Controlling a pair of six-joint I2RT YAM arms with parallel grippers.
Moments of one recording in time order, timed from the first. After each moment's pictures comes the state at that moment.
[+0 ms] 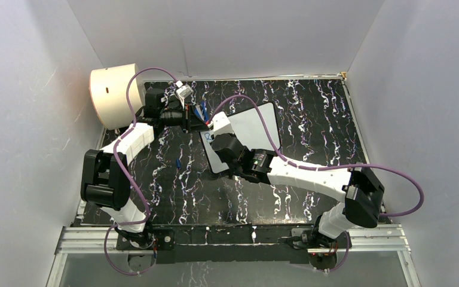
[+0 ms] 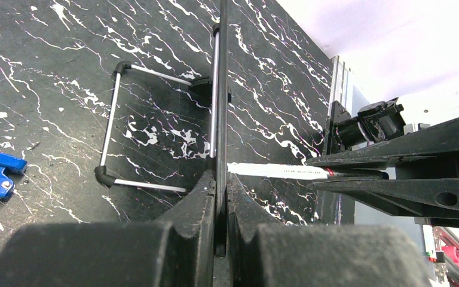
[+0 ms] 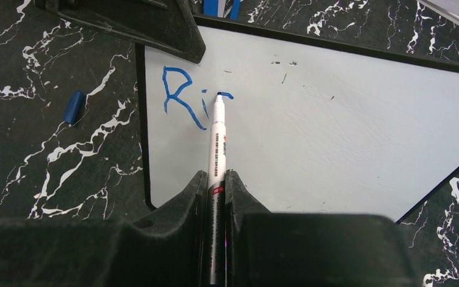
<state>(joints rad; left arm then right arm) -0.19 1.63 1.09 -0.02 1.11 -0.12 1.16 1.51 1.17 -0.21 0.64 0.19</state>
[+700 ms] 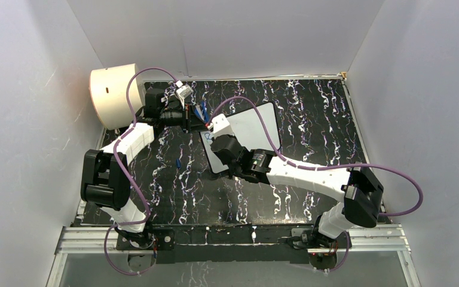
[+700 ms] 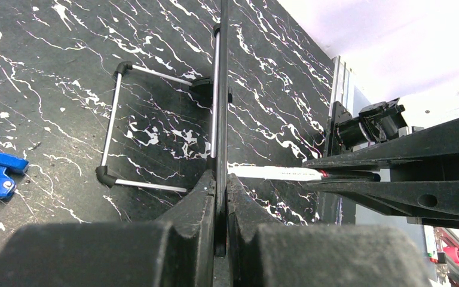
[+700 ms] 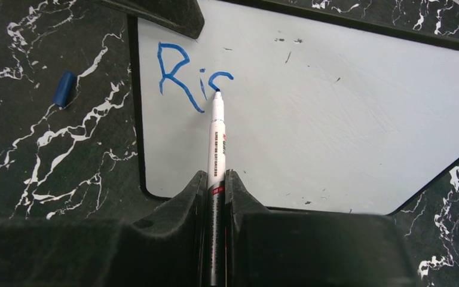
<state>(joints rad) -0.19 1.63 1.09 -0.02 1.11 -0.12 1.16 1.52 1.18 -0.27 0.62 0.21</state>
